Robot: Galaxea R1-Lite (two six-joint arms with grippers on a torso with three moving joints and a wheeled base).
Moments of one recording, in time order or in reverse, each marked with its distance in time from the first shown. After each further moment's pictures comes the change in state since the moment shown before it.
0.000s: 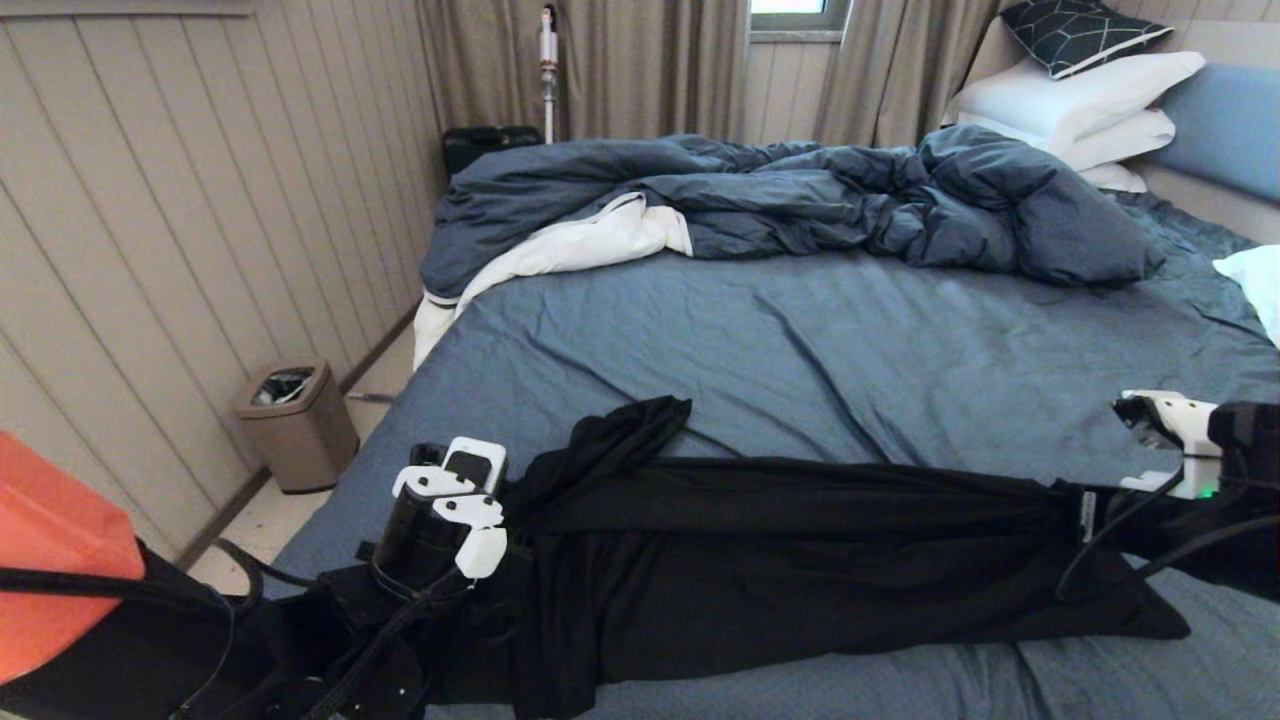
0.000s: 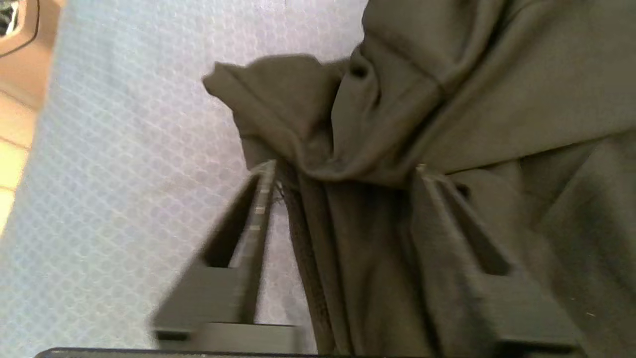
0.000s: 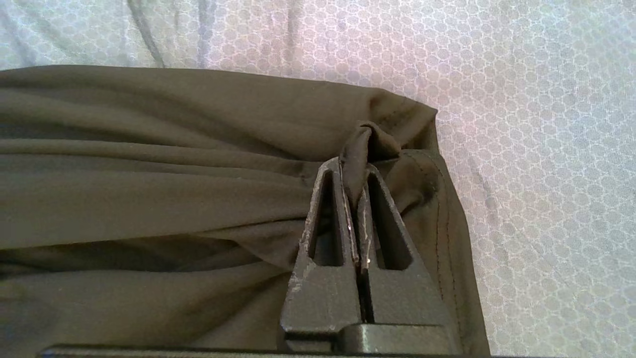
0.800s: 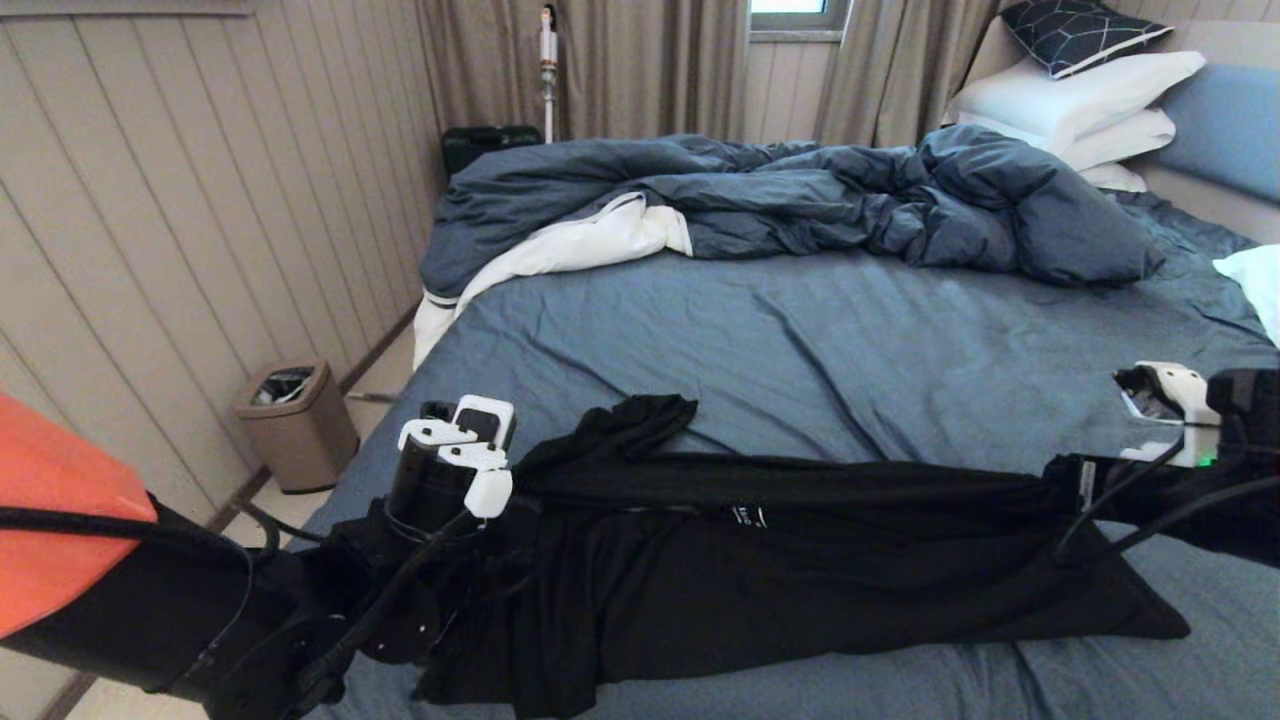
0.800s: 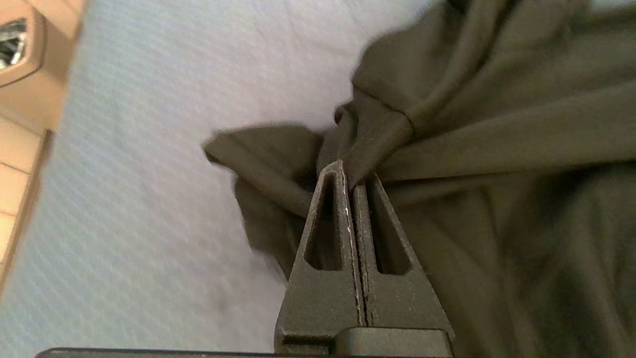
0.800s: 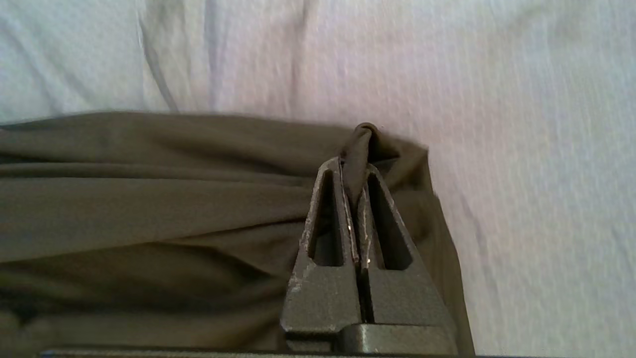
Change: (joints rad) left arm 0.040 0.020 -0.107 0.015 -0.023 0.043; right arm 0.006 -0.010 -0.096 0.093 -0.011 0.027
